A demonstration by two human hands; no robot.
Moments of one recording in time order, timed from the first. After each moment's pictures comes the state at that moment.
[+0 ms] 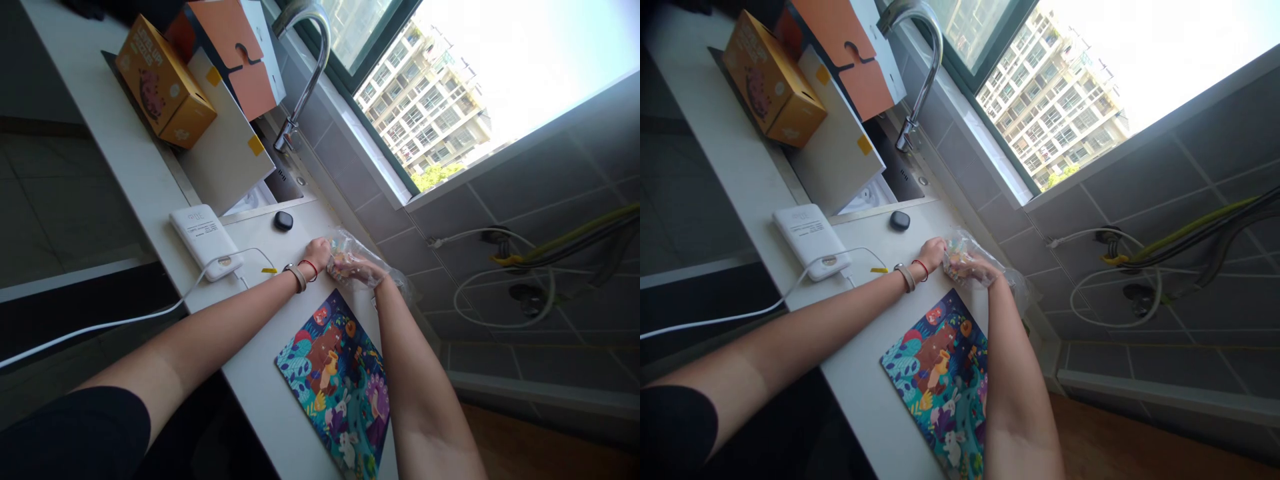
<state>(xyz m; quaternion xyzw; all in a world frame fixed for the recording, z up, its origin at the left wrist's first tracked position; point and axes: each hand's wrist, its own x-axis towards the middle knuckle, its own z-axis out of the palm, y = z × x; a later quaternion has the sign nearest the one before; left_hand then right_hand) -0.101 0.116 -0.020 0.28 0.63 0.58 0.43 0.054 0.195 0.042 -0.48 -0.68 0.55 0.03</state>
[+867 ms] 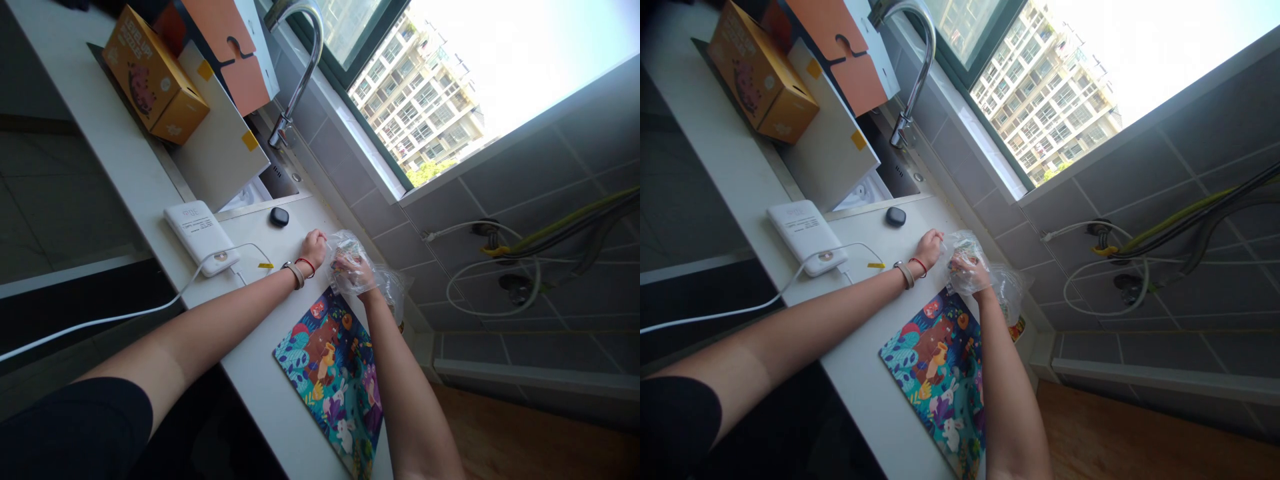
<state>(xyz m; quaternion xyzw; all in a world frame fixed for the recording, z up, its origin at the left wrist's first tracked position) -0.092 0.120 -0.027 0.26 0.61 0.65 0.38 0.062 0.147 0.027 -0.50 -0.64 0.55 0.21</state>
